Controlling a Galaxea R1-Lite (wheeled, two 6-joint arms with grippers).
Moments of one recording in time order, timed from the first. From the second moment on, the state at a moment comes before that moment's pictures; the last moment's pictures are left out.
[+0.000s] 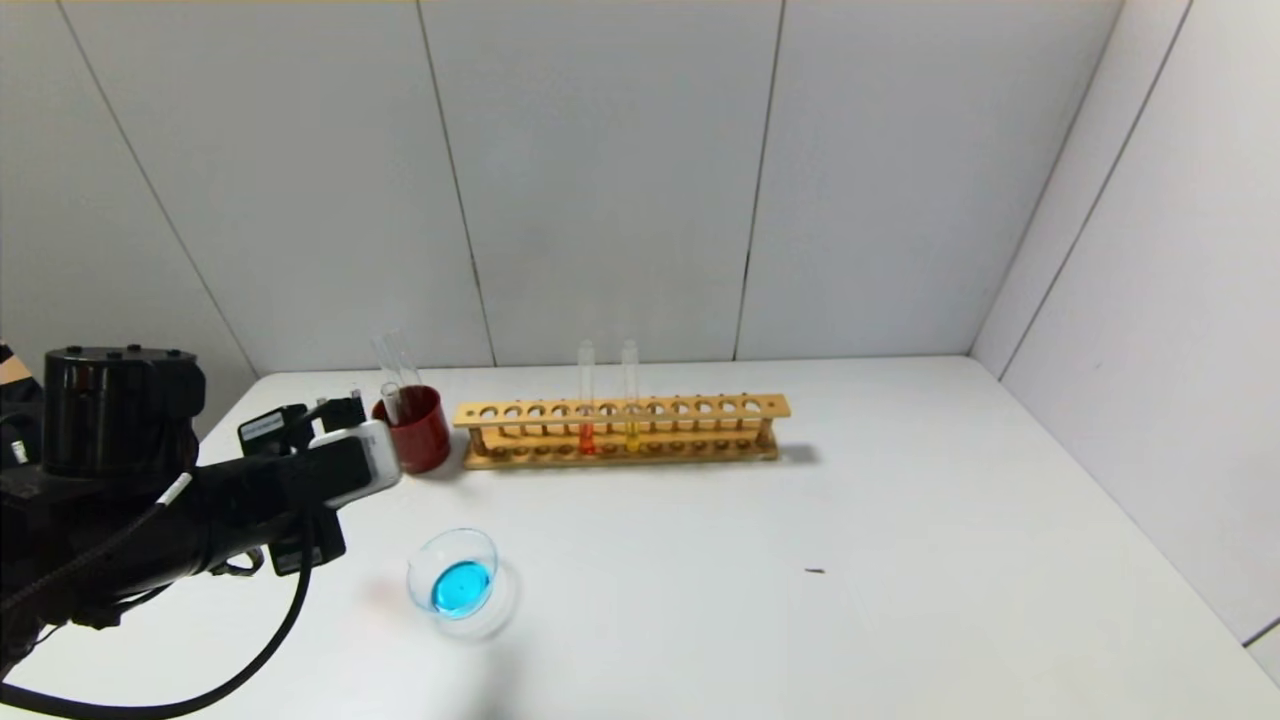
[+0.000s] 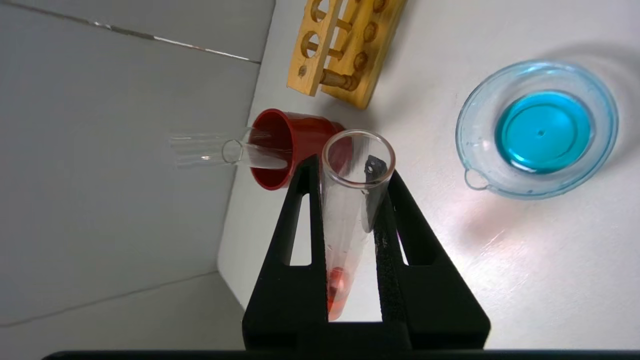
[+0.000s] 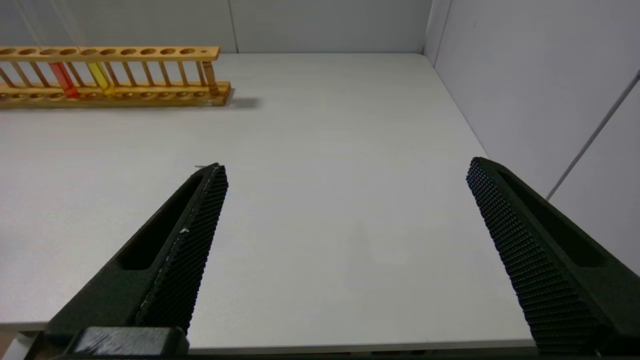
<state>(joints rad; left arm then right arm) -0.20 1.47 -0.53 -0.48 -0.14 1.12 0.00 0.00 0.00 0.00 0.00 0.00</state>
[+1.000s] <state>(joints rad) -0.21 1.50 -0.41 -0.72 -0.20 1.43 0.00 0.00 0.00 0.00 0.00 0.00</state>
